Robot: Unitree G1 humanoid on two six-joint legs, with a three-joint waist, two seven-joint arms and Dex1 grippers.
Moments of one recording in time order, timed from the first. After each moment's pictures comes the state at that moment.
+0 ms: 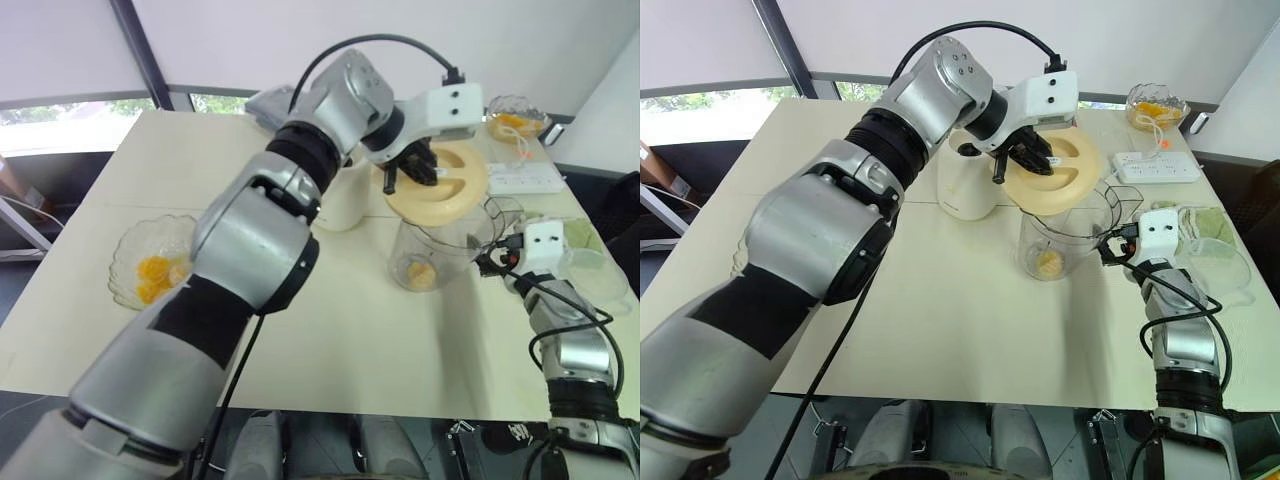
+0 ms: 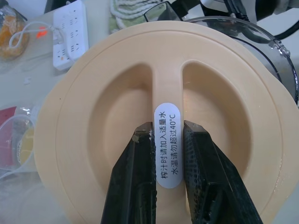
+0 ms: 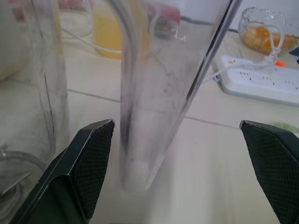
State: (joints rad) left arm -1.78 -0.04 -0.22 1.37 0.30 0.06 -1.22; right arm -0.27 -0.51 -0.28 0.21 0.18 0.19 0.32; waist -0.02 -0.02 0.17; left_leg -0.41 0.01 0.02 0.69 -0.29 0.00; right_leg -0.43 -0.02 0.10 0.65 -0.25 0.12
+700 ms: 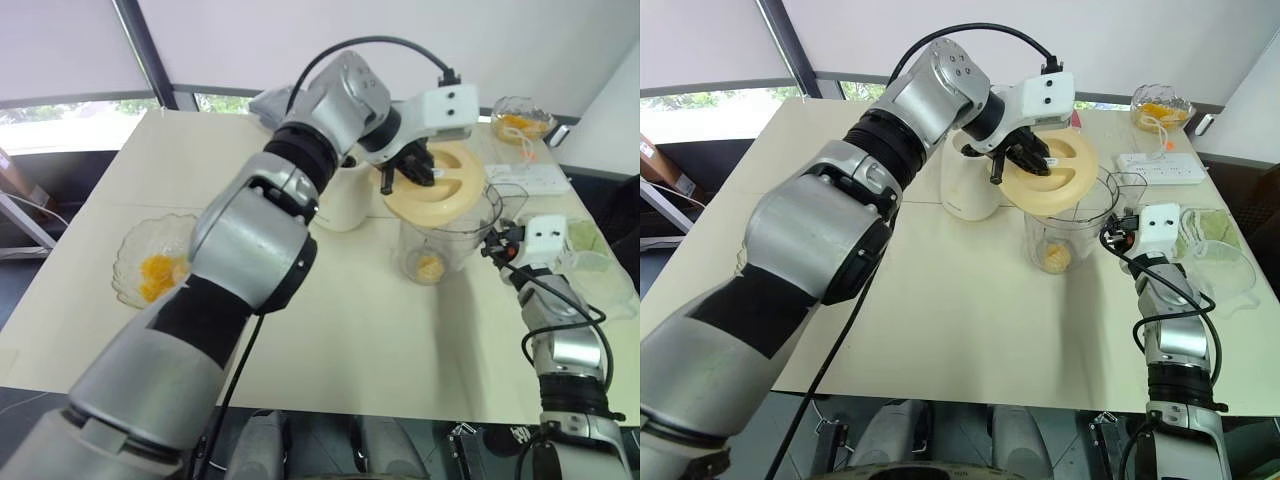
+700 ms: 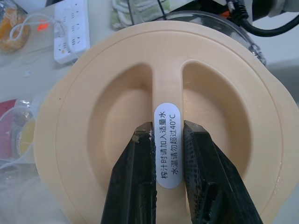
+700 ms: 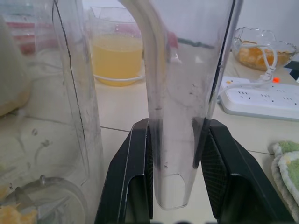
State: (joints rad) left arm -1.77 -0.03 -0.22 1.37 0.30 0.06 -1.23; right arm -0.25 -0.45 -0.29 0.15 0.20 0.15 0.25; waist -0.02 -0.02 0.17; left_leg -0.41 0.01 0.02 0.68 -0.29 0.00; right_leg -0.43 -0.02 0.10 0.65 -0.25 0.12
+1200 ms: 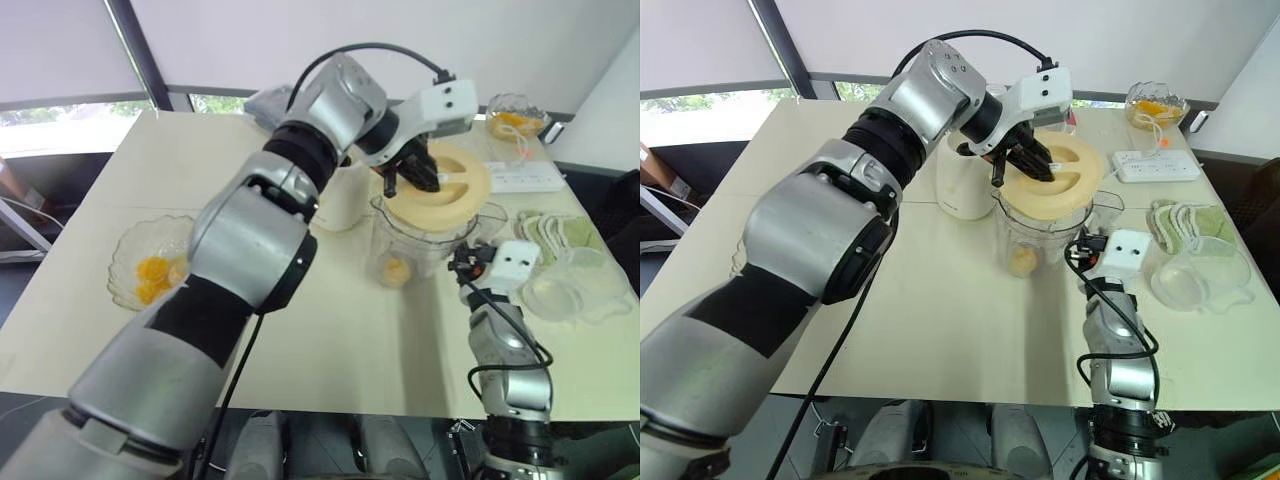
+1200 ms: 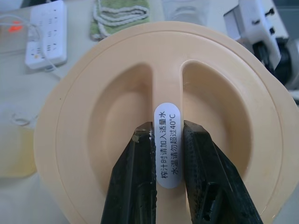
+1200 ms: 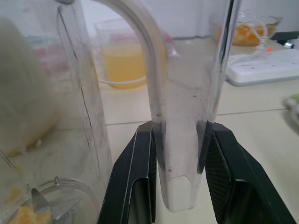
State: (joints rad) left arm -1.78 -0.04 -0.17 1.37 0.24 0.17 -1.31; right arm -0.11 -0.13 -0.20 -0.21 0.17 0.26 -0.02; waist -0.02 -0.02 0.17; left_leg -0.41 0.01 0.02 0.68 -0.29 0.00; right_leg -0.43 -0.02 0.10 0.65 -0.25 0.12
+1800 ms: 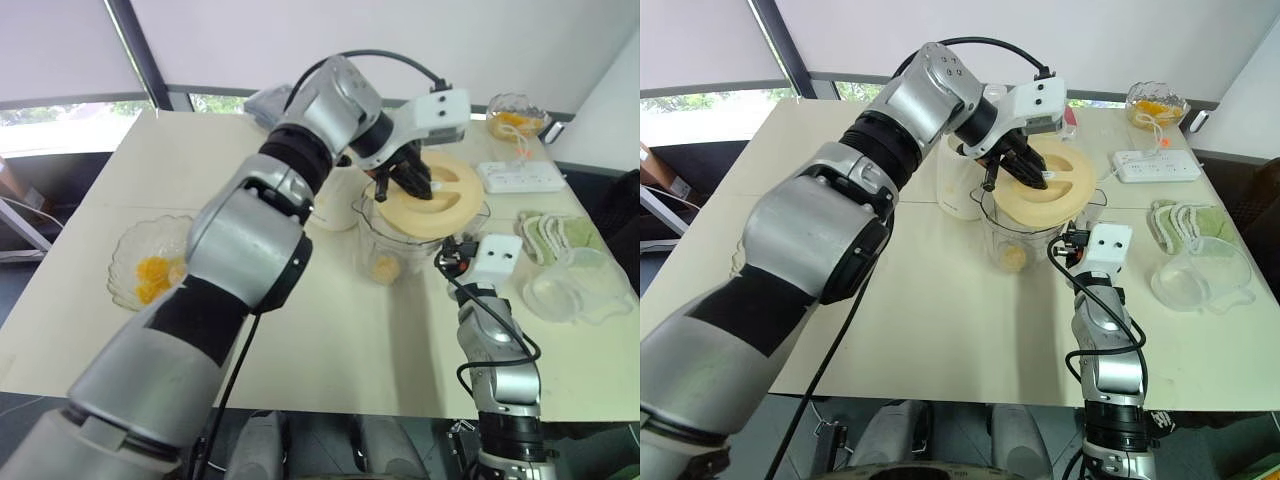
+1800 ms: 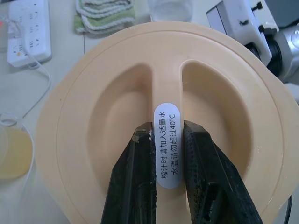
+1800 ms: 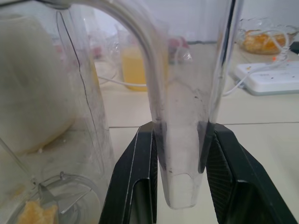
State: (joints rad) left arm -1.75 -0.01 -0.22 1.35 0.27 0.10 -1.37; right arm -0.12 -0.14 -0.16 -0.21 0.12 0.29 -0.01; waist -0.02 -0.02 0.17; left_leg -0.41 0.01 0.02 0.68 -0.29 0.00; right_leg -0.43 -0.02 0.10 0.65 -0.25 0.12
